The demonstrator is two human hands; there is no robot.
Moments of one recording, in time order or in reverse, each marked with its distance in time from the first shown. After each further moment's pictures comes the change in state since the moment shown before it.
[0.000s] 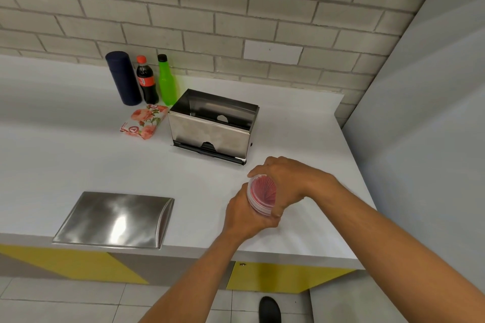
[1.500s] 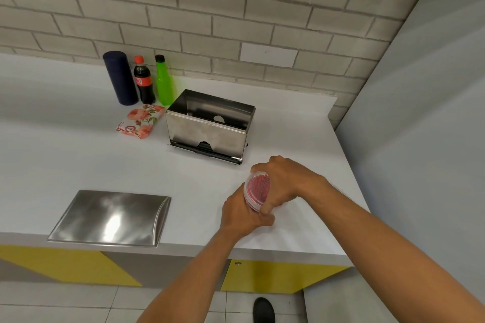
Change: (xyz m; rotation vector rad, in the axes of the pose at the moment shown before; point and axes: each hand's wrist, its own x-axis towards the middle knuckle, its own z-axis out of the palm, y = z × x) left_hand 0.002 -0.009 0.002 -0.027 -0.032 0.011; right_hand 0.000 -0.003 0.011 0.047 0.082 0.125
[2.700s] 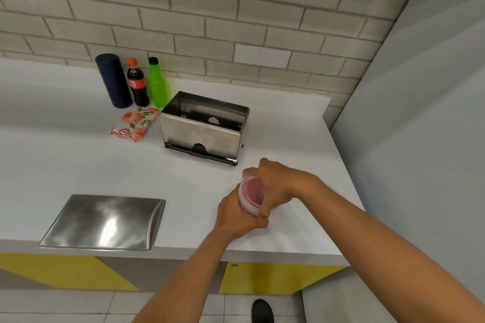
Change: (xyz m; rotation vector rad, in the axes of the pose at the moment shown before) left_hand 0.004 -0.005 0.000 0.039 -0.027 0.003; right_hand -0.001 -0.004 -0.004 0.002 -0.127 -0.020
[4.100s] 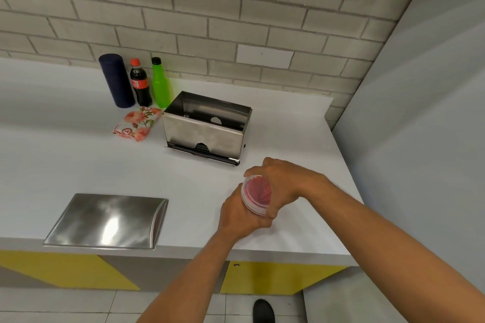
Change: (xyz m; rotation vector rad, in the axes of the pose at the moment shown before) left_hand -0.005 0.003 0.004 -0.006 0.034 0.001; right_hand -0.002 0.011 -0.001 -0.032 0.044 -0.057
